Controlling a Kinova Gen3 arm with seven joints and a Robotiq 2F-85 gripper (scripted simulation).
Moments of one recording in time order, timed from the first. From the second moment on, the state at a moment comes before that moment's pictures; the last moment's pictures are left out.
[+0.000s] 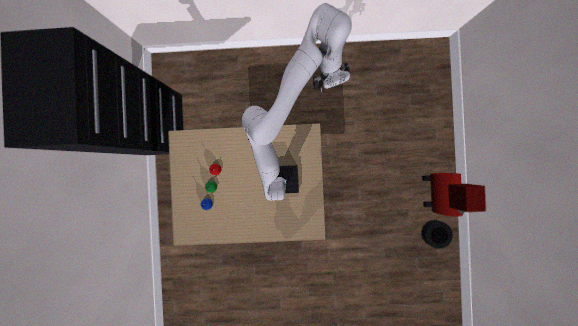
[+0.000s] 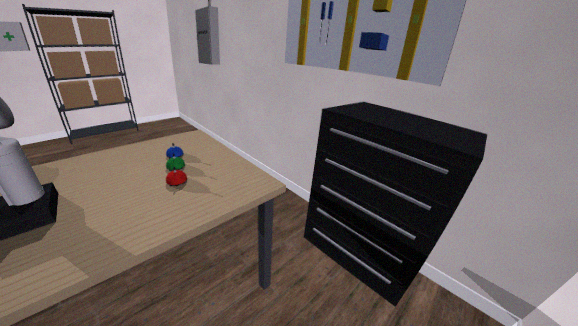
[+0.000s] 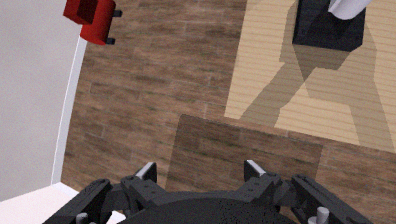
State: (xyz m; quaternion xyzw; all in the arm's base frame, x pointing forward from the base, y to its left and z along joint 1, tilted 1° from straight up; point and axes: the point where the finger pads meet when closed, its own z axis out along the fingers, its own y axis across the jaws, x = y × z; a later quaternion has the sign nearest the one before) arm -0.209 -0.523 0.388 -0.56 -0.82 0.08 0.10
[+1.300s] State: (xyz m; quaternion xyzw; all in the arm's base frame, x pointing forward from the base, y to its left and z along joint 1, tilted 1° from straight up) arm -0.134 -0.540 0.340 -0.49 -0.86 0.04 0.12
